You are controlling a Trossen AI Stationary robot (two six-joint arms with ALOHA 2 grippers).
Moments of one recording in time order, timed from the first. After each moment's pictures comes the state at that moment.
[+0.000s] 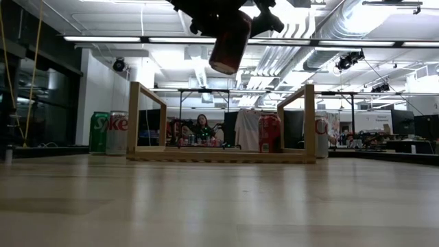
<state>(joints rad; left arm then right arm) 0.07 1.55 1.25 -0.05 -0.36 0.12 -0.13 1.63 1.69 -0.81 0.22 0.55</state>
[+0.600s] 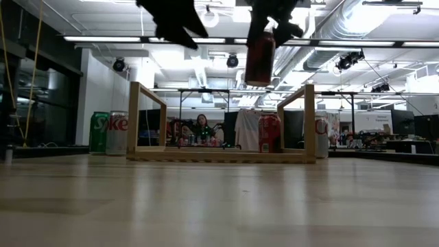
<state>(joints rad) 0.08 1.32 1.13 -0.39 -0.31 -0.11 -0.29 1.59 1.69 -1.01 0.28 0.45</state>
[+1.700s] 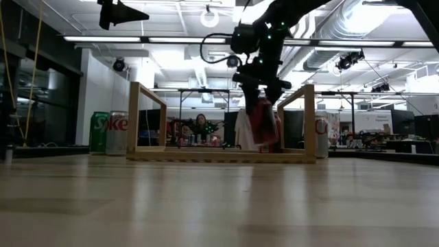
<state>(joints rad) 0.06 0.71 0.72 -0.05 -0.48 -0.36 -0.47 1.90 1.62 -0.93 0.22 0.32</state>
